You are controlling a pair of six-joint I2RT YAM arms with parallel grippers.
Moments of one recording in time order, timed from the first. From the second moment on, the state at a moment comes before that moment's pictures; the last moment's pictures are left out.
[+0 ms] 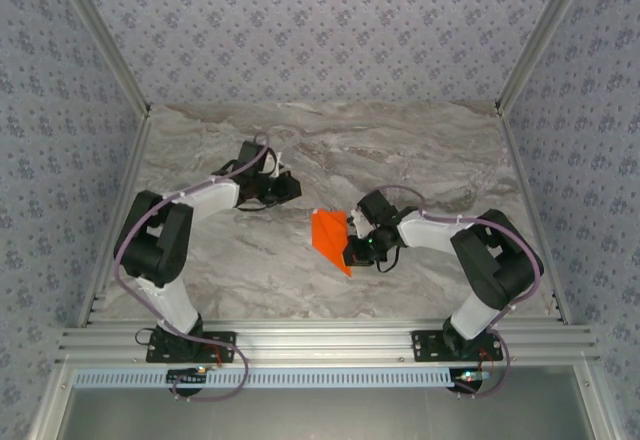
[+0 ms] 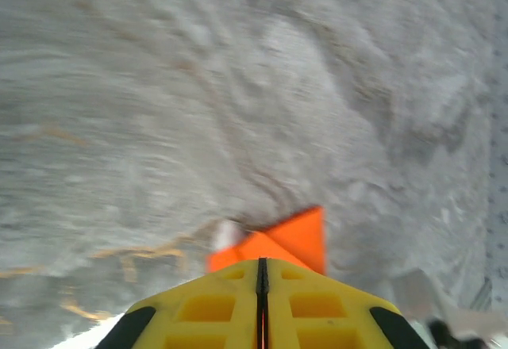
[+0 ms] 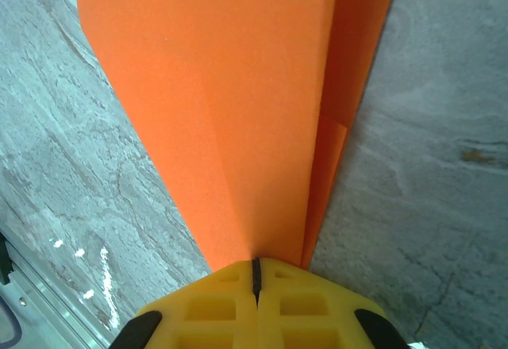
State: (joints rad) left arm -0.44 1.76 1.07 -0.16 0.52 -0.64; right arm 0.61 1.64 0.76 -0.38 -0.51 0.46
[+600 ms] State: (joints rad) left arm -0.65 1.99 1.11 -0.09 0.52 -0.67; right arm 0.61 1.62 0.76 -0.42 -0.48 0.46
